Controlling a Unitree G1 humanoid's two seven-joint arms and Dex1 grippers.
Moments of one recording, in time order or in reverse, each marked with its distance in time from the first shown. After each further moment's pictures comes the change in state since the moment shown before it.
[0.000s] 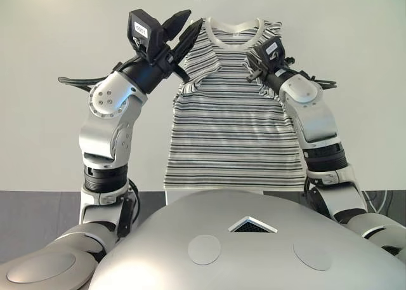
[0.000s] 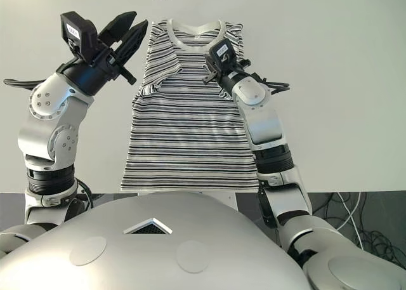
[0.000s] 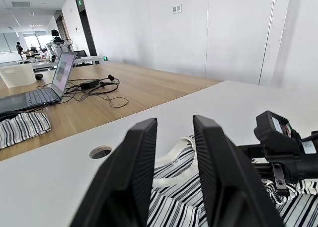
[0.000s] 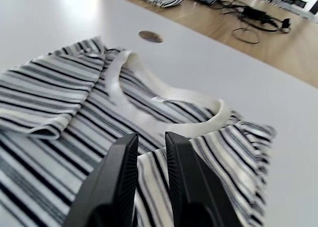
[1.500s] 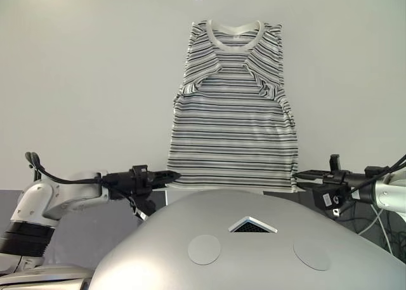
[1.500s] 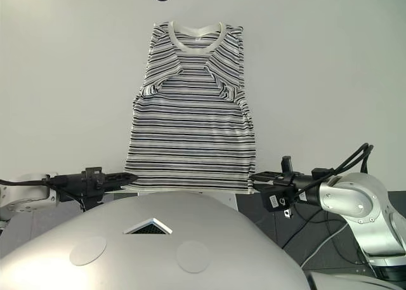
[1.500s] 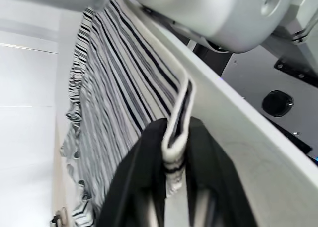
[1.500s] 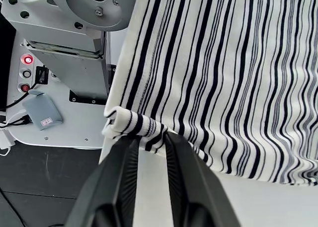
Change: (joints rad) left arm 0.588 0.645 -0.010 0.262 1.112 -1.530 0.043; right arm 1.009 -0.747 -0.405 -0.468 -0.176 -0.865 0.771
